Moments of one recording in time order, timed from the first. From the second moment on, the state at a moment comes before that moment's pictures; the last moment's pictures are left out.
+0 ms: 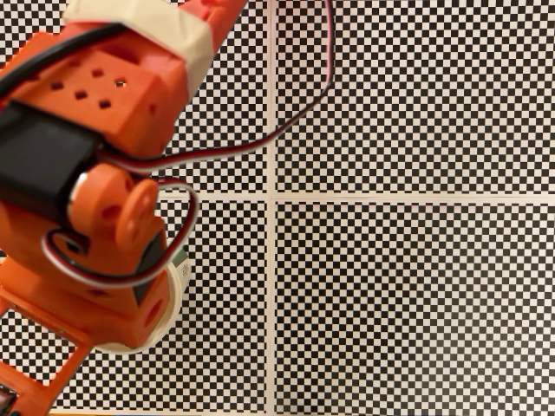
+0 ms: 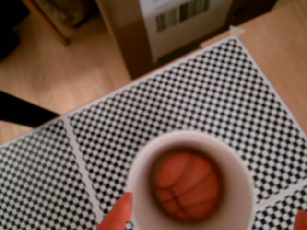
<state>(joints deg) 17.8 55.9 25.6 82.7 -83.3</state>
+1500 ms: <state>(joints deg) 0.7 129.4 81.7 97.0 -80.7</state>
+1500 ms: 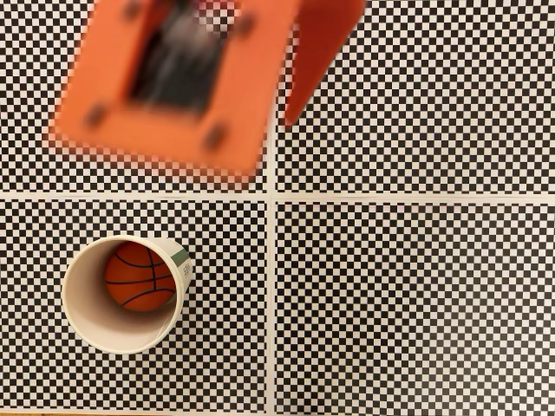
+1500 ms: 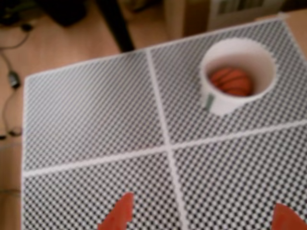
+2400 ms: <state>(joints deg) 0.0 186.6 140.5 82.5 -82.4</state>
